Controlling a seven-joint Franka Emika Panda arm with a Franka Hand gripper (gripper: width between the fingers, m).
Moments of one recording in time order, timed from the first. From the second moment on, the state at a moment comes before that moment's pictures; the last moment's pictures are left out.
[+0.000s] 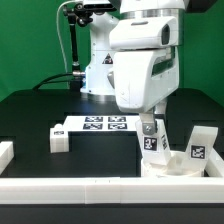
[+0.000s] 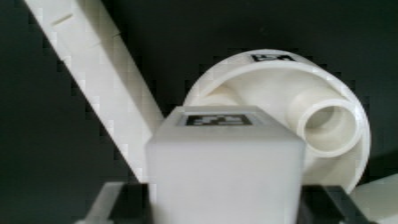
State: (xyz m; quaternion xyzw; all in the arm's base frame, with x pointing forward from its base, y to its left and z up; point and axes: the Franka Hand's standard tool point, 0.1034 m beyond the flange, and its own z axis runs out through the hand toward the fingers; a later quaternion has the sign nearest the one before) arm 0.634 0.034 0.091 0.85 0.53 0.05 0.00
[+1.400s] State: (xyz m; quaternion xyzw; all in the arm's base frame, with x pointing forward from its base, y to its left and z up) arm 0.636 0.060 0.090 1.00 -0.06 0.05 -0.03
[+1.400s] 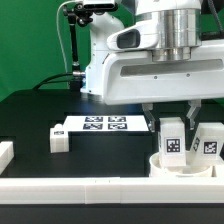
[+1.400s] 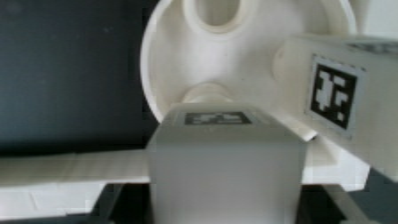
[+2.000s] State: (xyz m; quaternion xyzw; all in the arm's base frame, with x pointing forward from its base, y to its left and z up) arm 0.636 0.065 0.090 0.97 -0.24 0.04 -0.05
